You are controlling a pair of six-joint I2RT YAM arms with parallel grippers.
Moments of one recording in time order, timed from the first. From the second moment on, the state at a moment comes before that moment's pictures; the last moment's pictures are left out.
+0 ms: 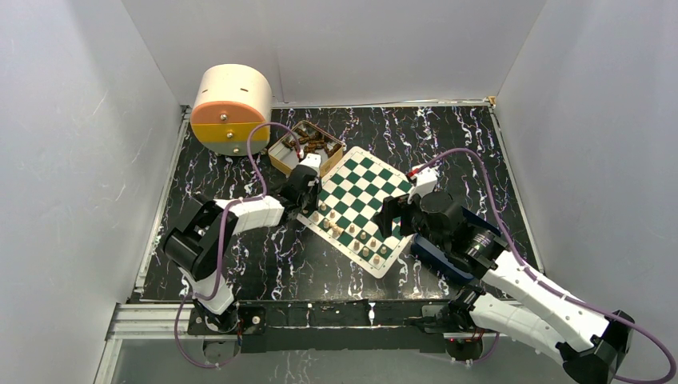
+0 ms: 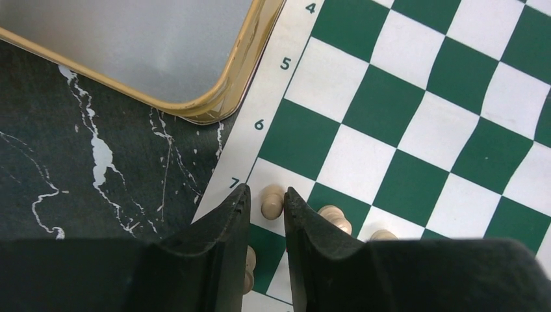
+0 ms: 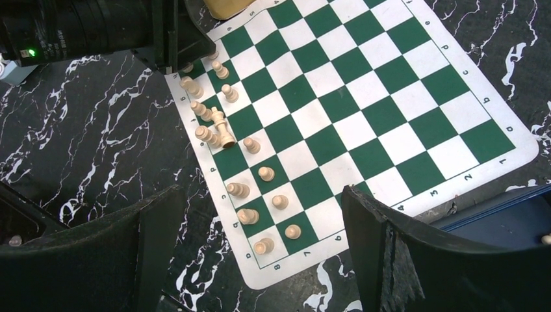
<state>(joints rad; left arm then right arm) -0.62 1.72 0.86 0.12 -0.23 -0.26 0.83 0.77 0.71 -0.40 0.20 0.36</state>
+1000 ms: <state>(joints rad) -0.52 1.21 0.89 -0.36 0.12 -0.43 0.83 1.30 0.85 -0.32 -0.13 0.21</state>
